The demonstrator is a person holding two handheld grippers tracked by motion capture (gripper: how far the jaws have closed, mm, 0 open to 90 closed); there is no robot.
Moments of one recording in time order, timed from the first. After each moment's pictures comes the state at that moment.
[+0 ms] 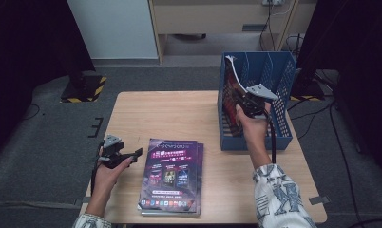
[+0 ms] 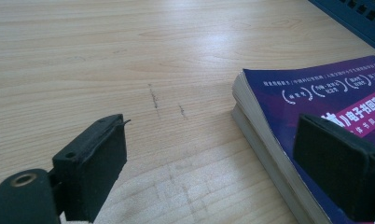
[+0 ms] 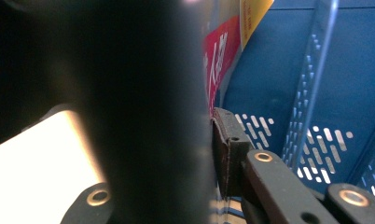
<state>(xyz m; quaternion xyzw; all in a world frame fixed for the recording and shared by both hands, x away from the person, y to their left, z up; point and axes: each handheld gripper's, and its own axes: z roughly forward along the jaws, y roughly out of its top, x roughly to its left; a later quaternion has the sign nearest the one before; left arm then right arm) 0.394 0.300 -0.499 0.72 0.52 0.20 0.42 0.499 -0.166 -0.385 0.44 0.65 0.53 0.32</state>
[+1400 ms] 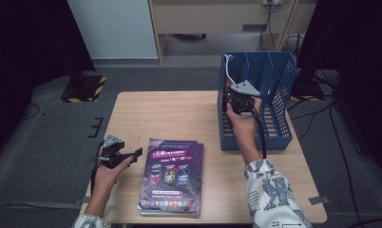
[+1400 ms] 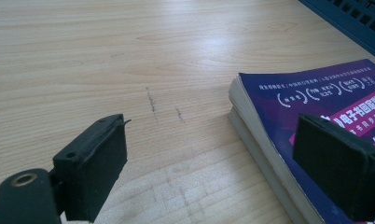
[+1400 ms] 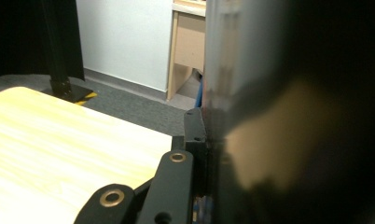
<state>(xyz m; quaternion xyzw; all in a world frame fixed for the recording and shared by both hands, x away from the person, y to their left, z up) 0.394 0.299 -0.497 0.72 0.51 0.20 0.42 0.507 -0.131 -0.380 0.43 0.67 0.46 0.39</state>
